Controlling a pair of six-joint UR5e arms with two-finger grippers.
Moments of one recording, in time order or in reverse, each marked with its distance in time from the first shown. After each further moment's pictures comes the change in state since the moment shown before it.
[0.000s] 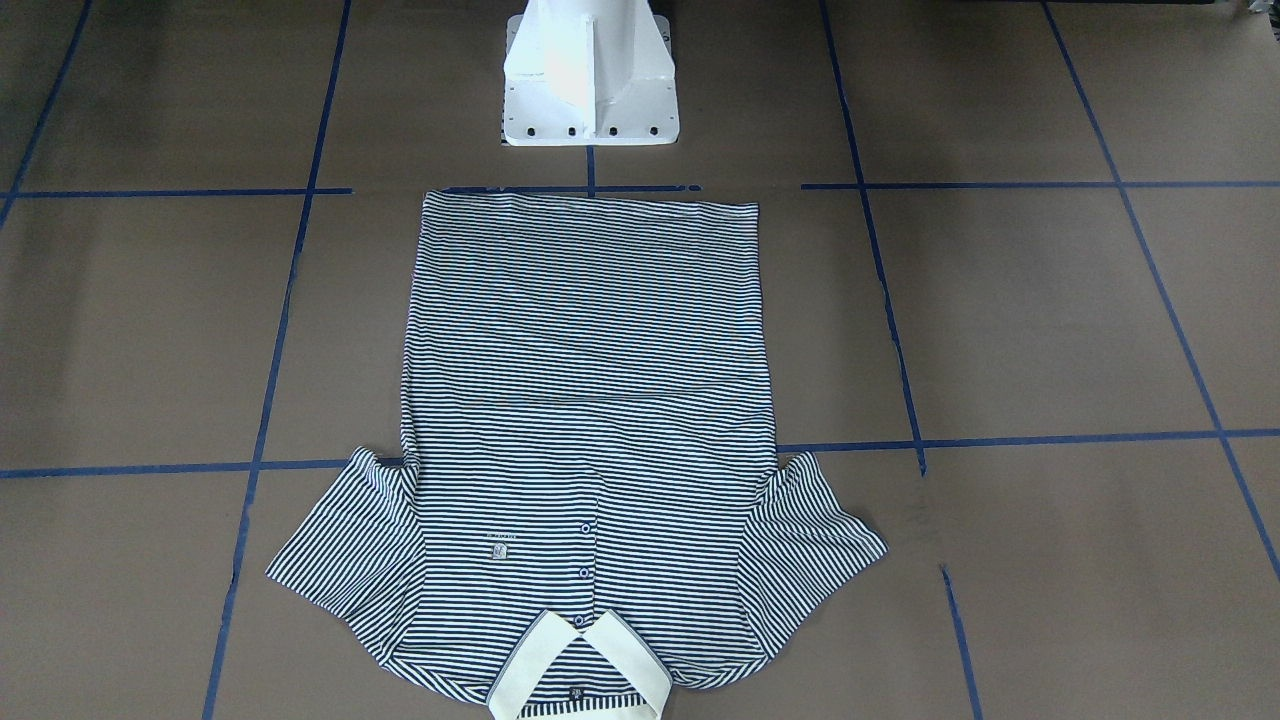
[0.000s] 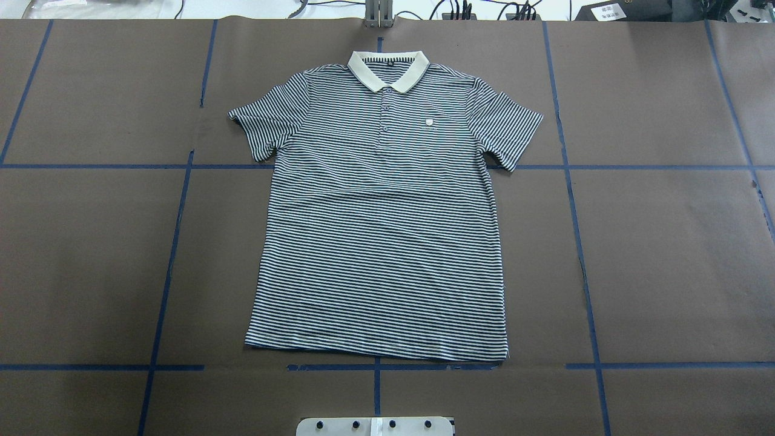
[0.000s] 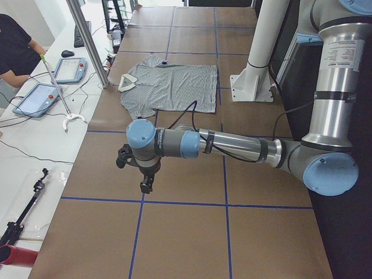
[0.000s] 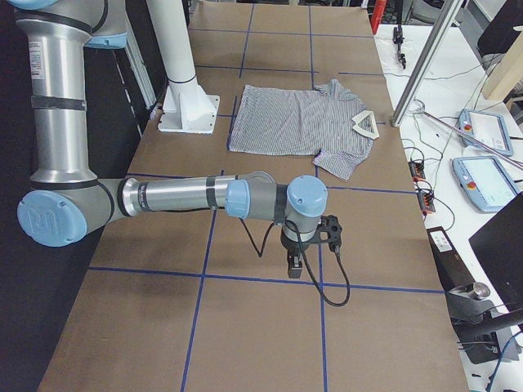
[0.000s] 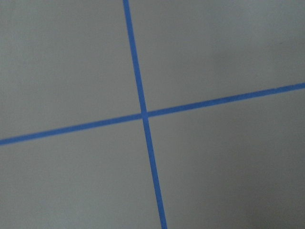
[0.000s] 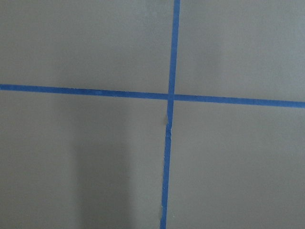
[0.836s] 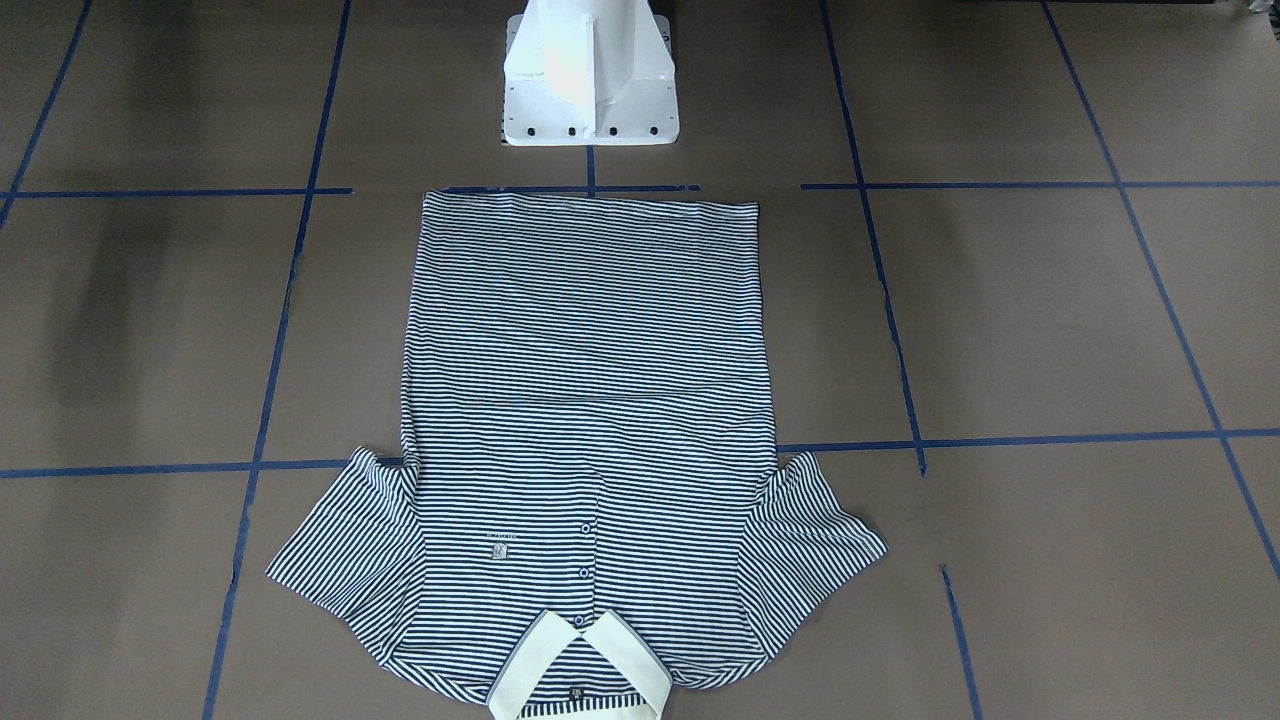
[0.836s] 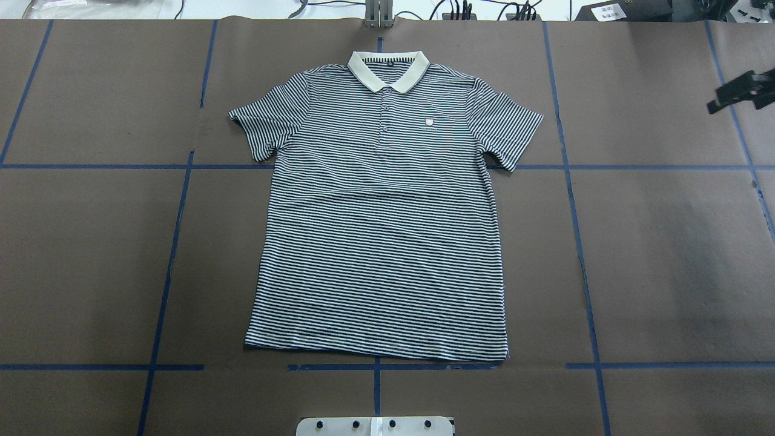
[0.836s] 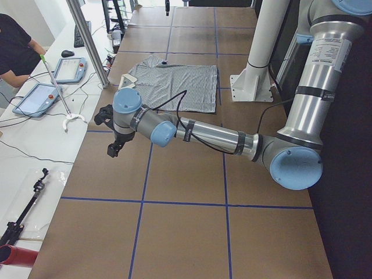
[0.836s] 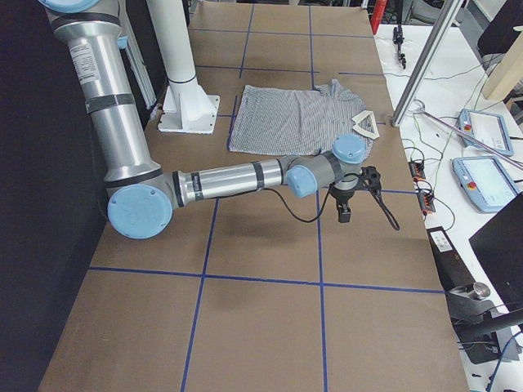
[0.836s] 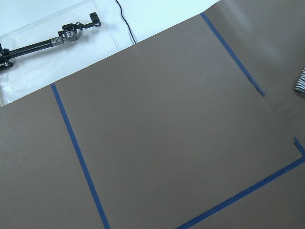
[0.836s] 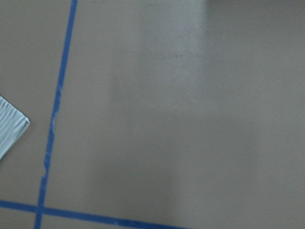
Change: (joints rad) left arm 0.144 -0.124 0.122 -0.450 0.009 -0.239; right arm -0.299 0.284 -0.261 0.489 -0.047 0.537
